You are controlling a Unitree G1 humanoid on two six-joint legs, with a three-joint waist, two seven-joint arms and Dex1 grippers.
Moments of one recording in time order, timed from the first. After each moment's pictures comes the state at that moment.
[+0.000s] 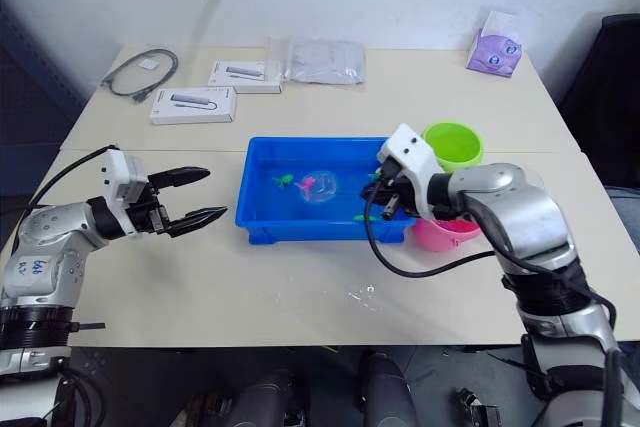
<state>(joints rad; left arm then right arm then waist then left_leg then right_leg) -0.42 0.69 0.20 0.16 -0.43 0.20 -1.07 -0.68 -0.69 0.10 -0.27 0.38 1.00 0.86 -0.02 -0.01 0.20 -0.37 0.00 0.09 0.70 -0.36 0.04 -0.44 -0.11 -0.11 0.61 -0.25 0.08</state>
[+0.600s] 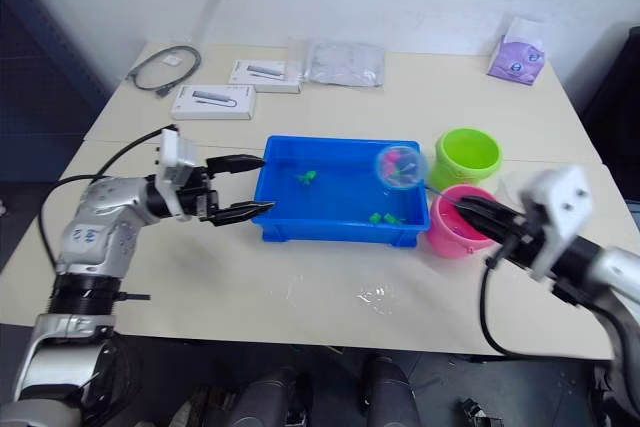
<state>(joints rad) -0.62 0.55 0.04 0.22 -0.45 0.23 -1.19 0.08 -0.68 -0.65 -0.67 0.54 0.71 0.84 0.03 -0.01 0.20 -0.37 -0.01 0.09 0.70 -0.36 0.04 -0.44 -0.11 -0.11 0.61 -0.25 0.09</state>
